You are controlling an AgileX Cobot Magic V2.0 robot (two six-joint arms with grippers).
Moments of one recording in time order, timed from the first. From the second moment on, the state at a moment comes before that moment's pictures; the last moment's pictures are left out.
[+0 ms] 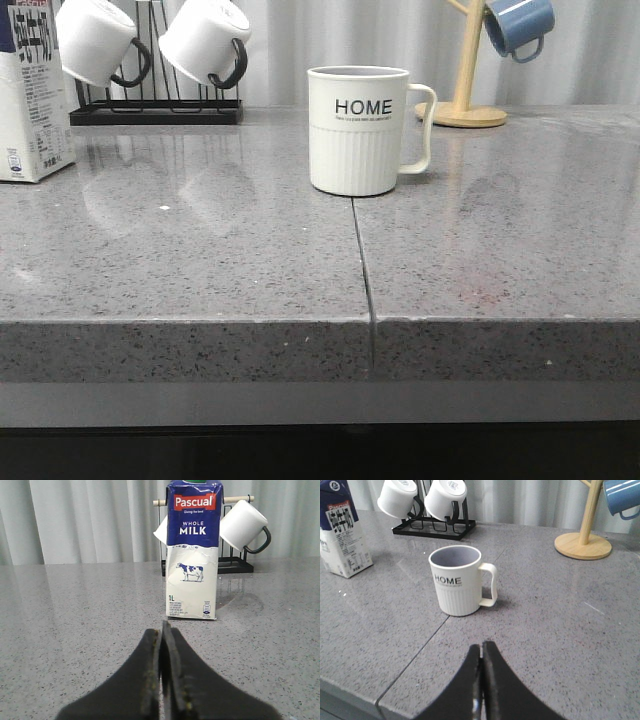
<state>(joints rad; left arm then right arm) 0.00 0.00 -0.01 0.02 0.05 0.05 0.38 0.34 -0.44 0.08 0.34 0.01</state>
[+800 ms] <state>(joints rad) 0.00 0.00 -0.07 0.06 0.14 0.05 0.38 0.09 -0.36 0.08 0.44 0.01</state>
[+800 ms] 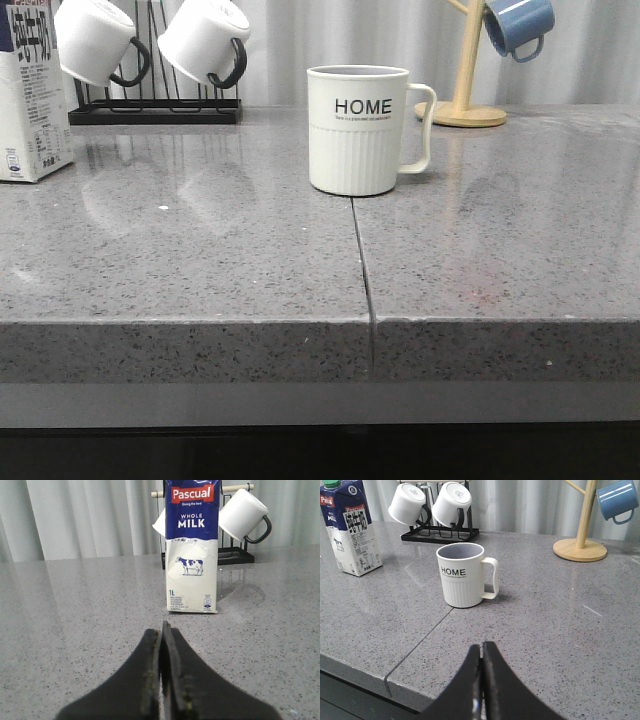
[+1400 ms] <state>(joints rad) 0.00 0.44 -0.35 0.09 0.21 0.05 0.38 0.09 -0.36 0.08 0.44 0.01</state>
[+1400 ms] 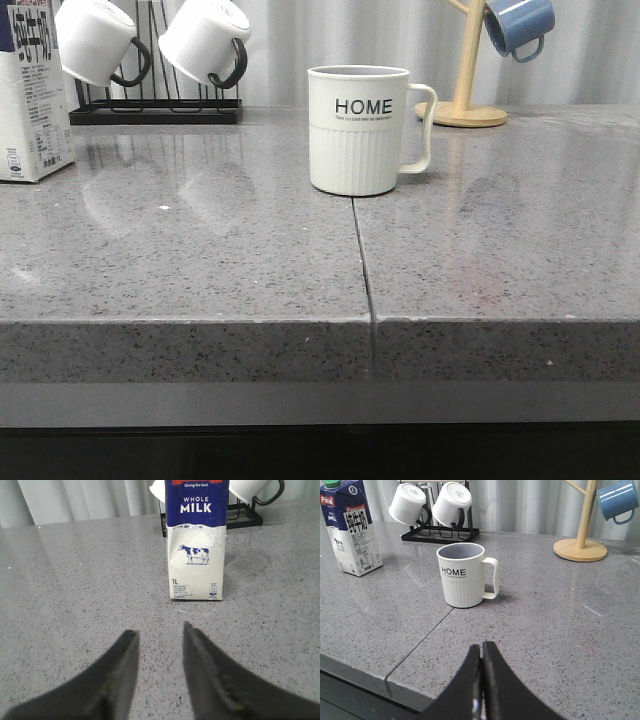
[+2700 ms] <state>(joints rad) -0.10 1.28 -0.70 -0.04 -0.27 0.05 0.38 0.09 -0.36 0.08 0.44 0.01</state>
